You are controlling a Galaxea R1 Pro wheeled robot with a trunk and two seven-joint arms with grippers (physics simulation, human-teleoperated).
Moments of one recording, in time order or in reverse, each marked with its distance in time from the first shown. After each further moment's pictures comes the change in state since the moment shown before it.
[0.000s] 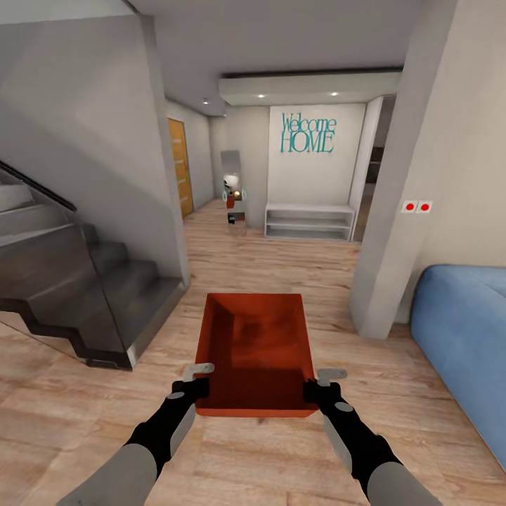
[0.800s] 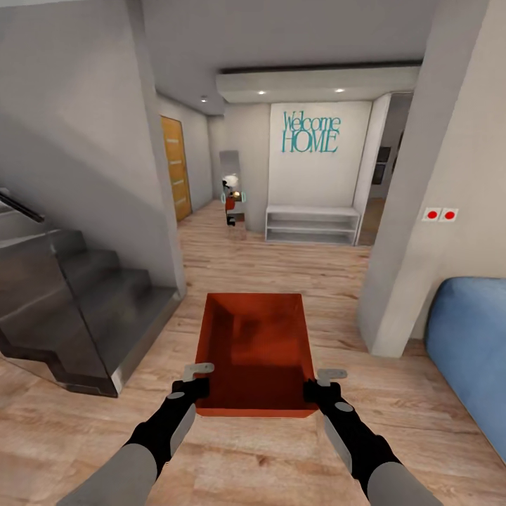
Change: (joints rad) left arm 0.000 0.000 -0.001 -0.001 0.000 0.000 0.000; right arm 0.000 0.000 0.000 0.000 -0.001 -0.001 0.000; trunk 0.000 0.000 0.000
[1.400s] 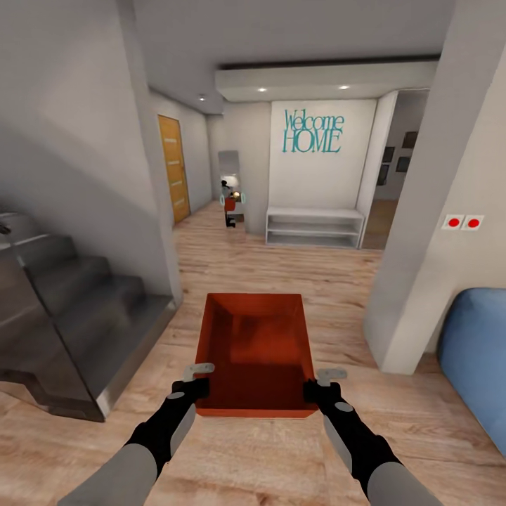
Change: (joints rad) left arm 0.000 0.000 0.000 0.002 0.002 0.000 0.000; right arm 0.000 0.000 0.000 0.000 0.000 0.002 0.000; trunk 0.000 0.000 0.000
